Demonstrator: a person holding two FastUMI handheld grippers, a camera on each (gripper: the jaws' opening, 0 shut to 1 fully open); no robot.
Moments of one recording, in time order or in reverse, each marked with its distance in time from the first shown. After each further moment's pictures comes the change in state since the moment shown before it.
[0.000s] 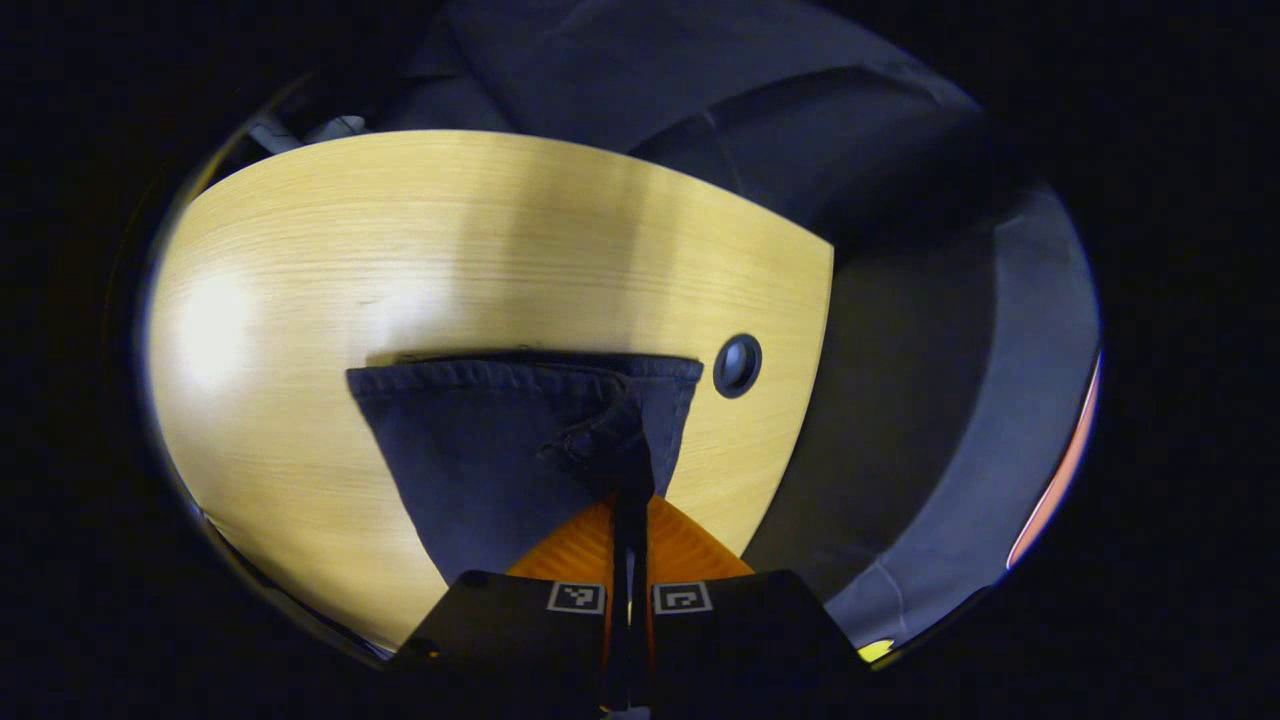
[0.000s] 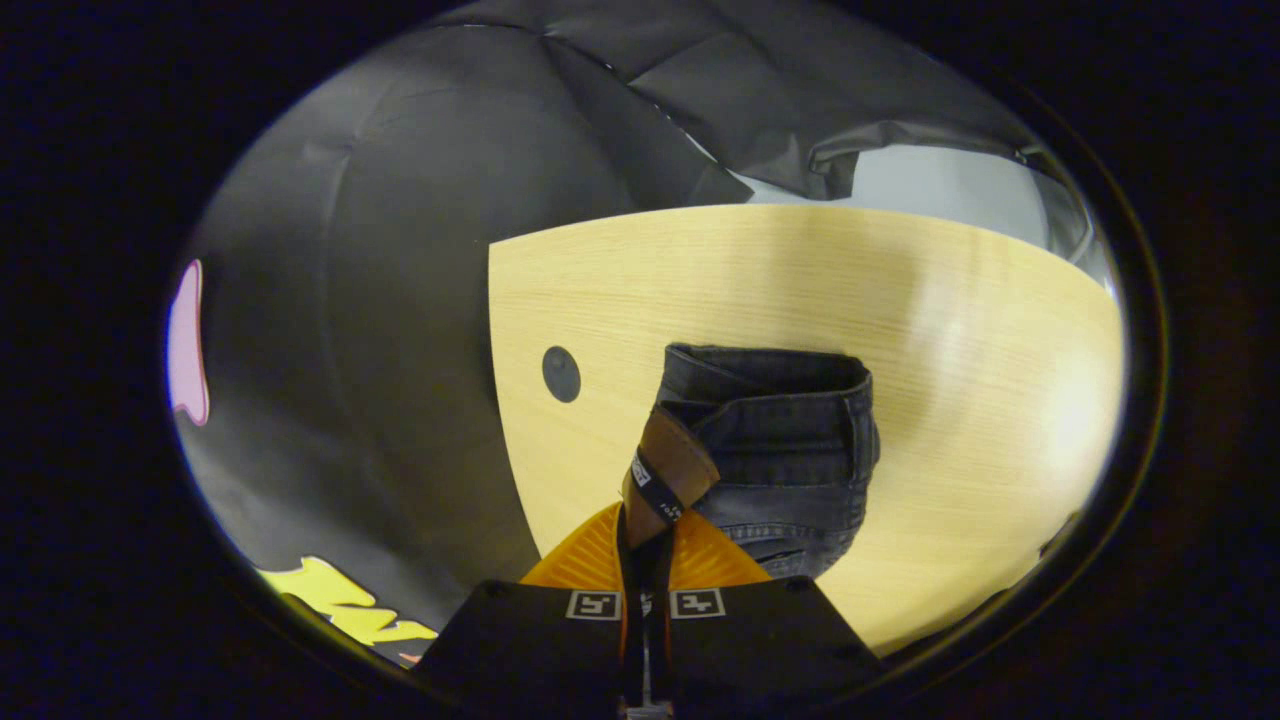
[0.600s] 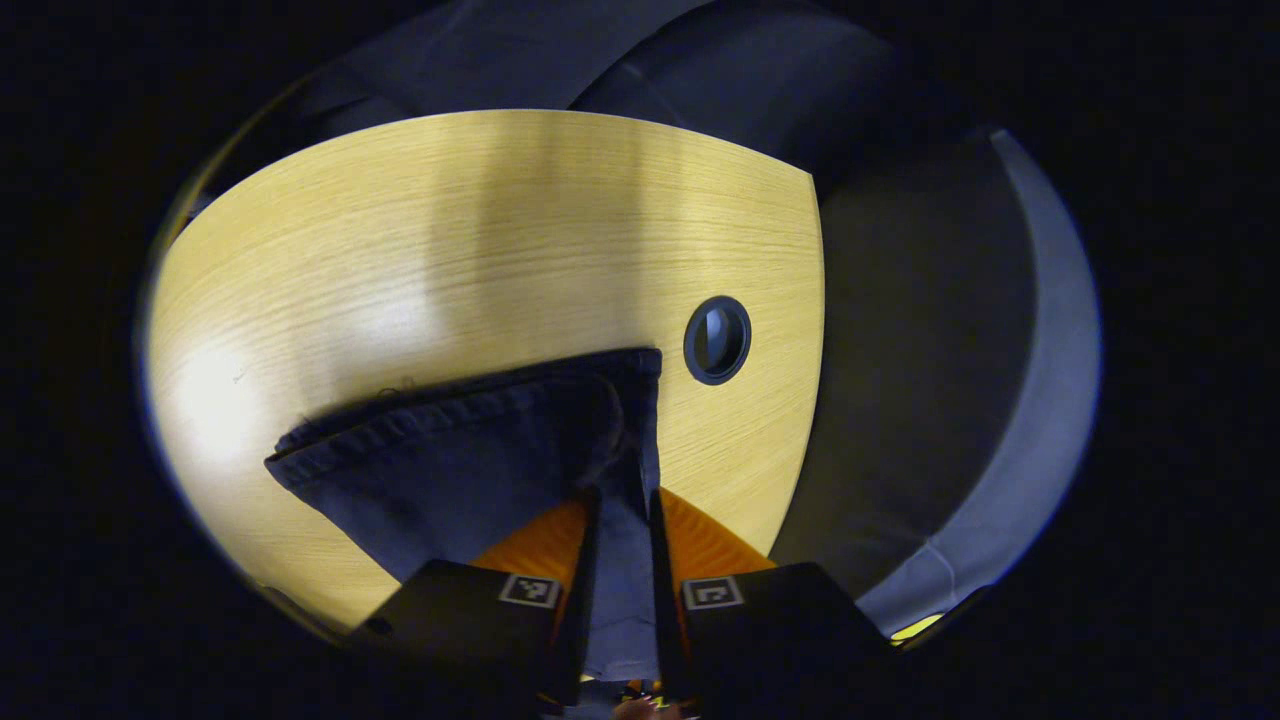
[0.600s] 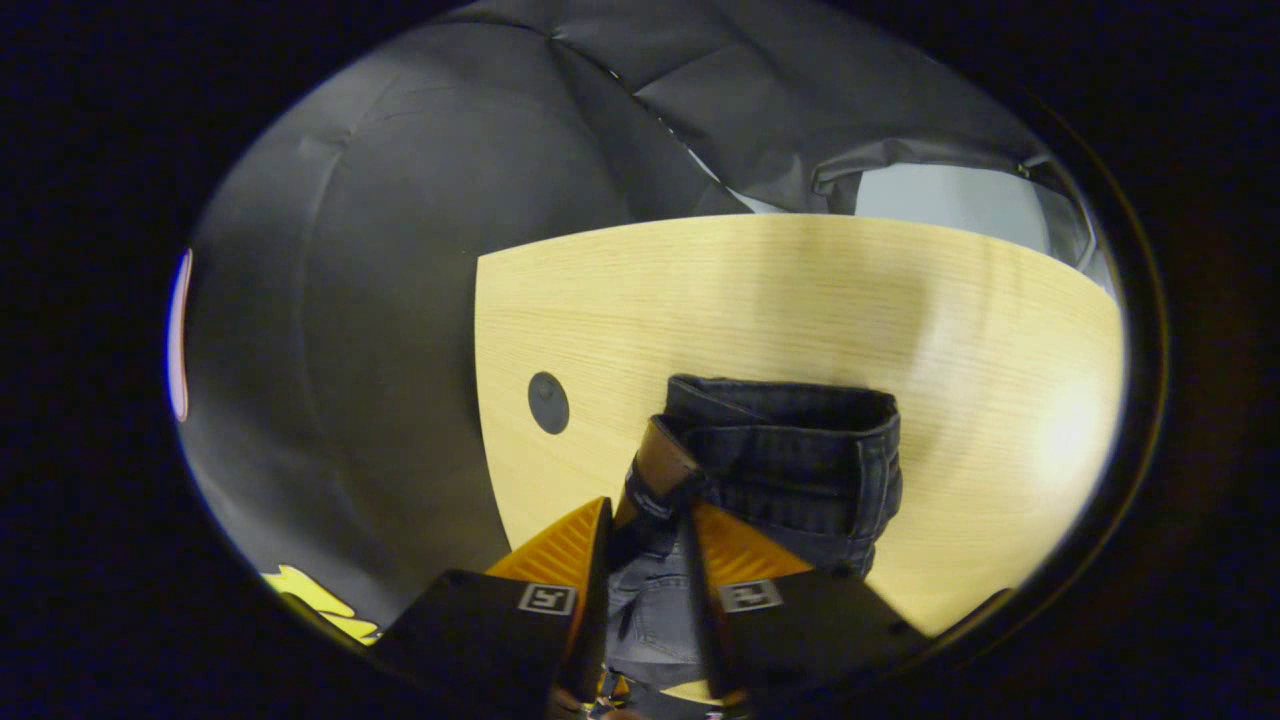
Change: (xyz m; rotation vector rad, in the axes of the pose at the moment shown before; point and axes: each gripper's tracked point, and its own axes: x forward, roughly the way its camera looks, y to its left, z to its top) left arm 0.032 -0.010 -0.005 0.176 0.058 0.055; right arm 0.027 0.007 0.014 -0.043 -0.107 -0.004
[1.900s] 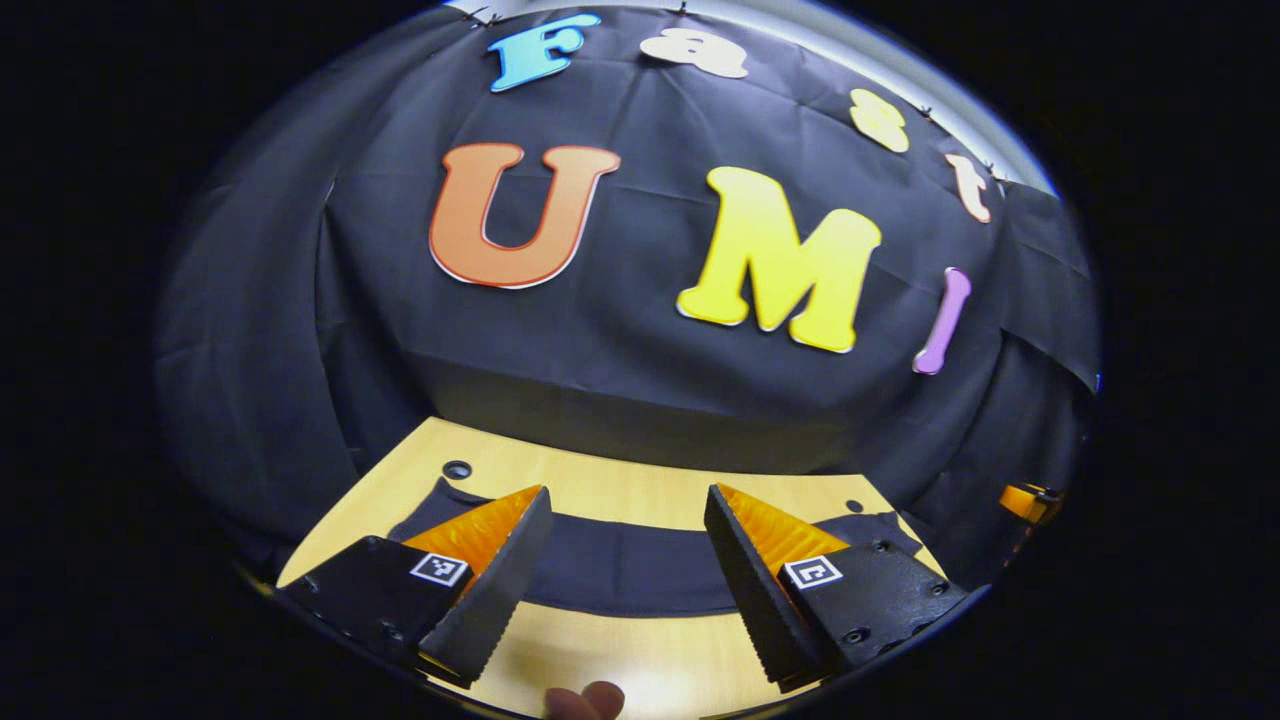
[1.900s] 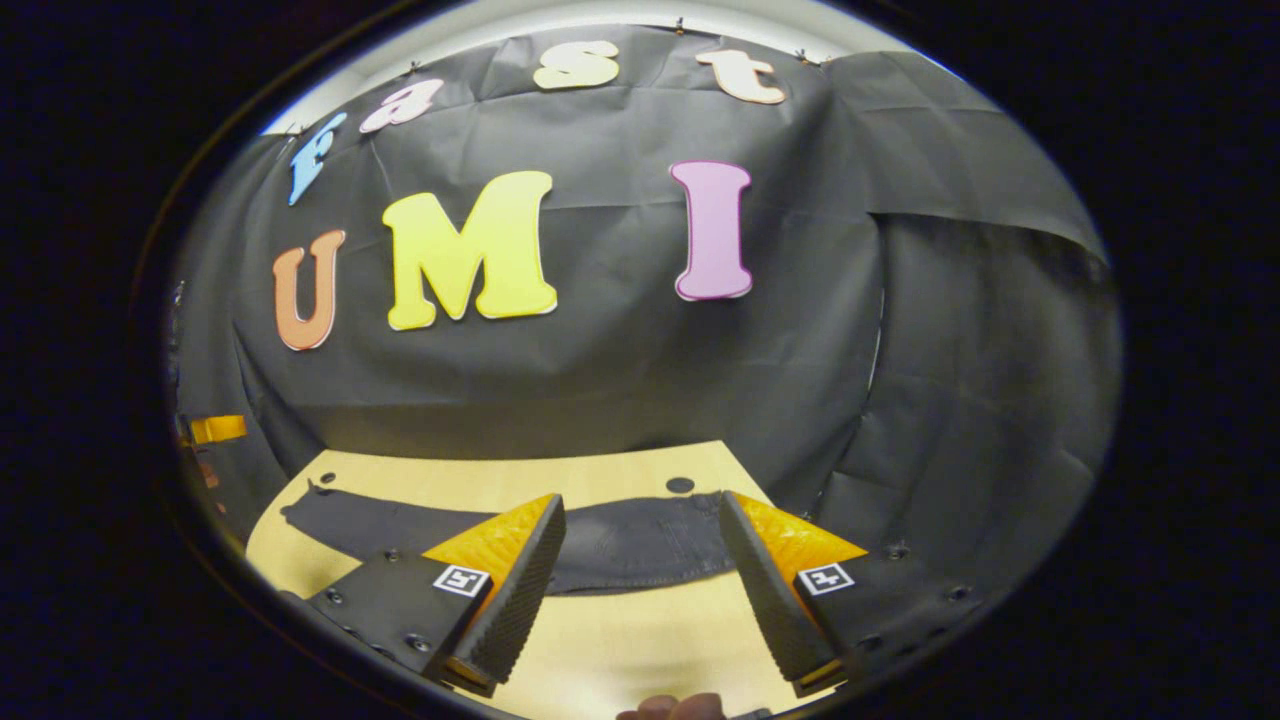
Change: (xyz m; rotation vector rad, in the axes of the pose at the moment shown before) left arm -0.264 -0.018 -0.289 1.338 -0.752 -0.455; right arm -0.274 -0.034 -0.185 -1.334 -0.749 0.234
